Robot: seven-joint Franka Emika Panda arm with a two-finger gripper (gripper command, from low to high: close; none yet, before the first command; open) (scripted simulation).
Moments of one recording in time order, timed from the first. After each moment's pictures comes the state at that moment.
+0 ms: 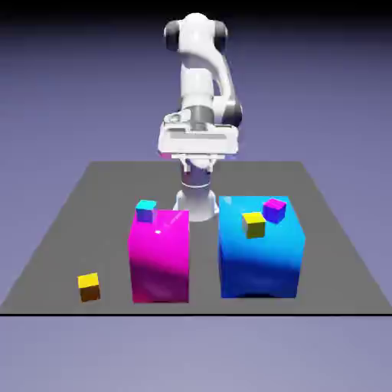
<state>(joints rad) 0.00 -0.55 0.04 -2.78 0.02 3.00 0.74</state>
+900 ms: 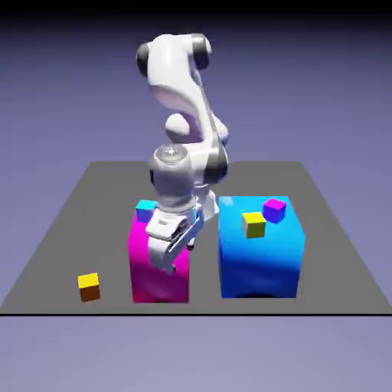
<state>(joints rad) -0.77 0.43 0.71 -1.98 -0.21 2.15 -0.37</state>
